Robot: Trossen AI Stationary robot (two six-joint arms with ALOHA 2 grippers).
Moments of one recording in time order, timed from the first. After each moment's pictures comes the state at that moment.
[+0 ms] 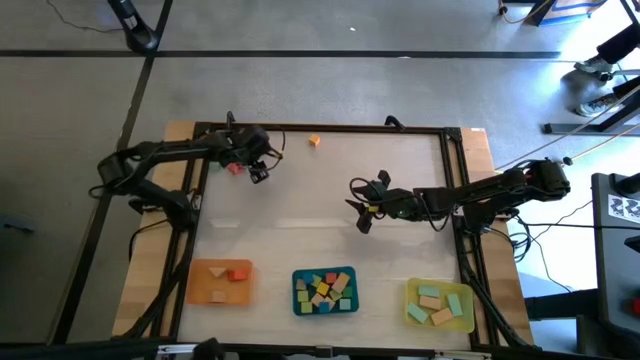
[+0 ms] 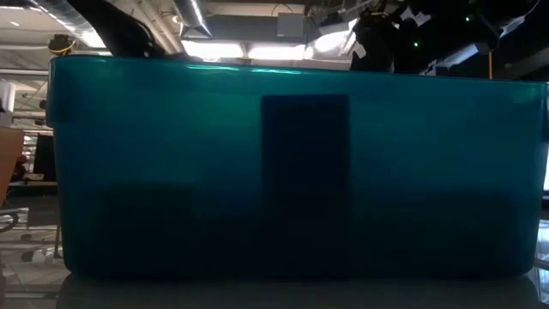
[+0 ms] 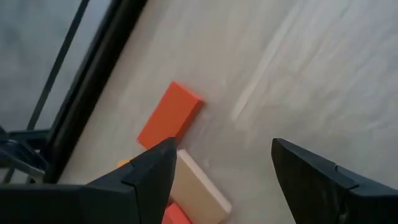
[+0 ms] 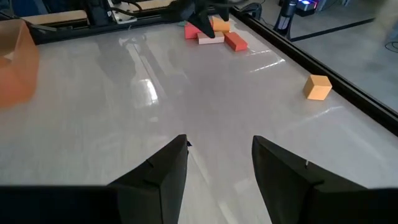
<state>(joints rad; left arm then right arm) 0.63 1.40 0.77 -0.48 -0.29 0.20 0.10 1.35 0.67 0.20 0.45 0.24</state>
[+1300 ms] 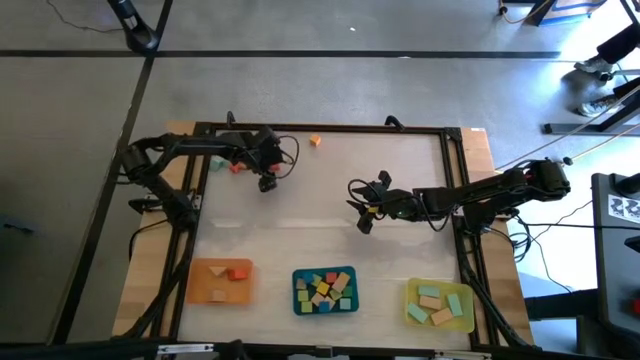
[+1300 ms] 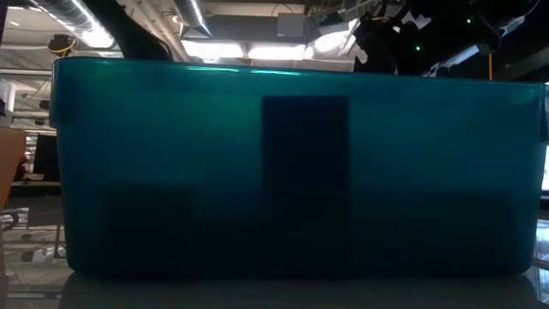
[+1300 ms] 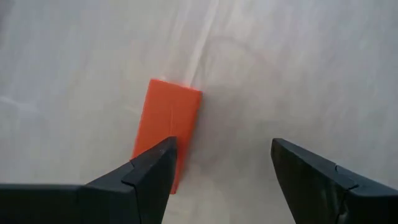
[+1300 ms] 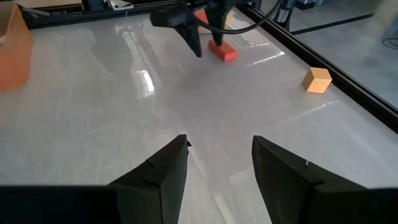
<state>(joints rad) 0.61 1.59 0.83 -0.47 0.00 0.26 0.10 1.35 0.67 0.16 0.45 0.23</state>
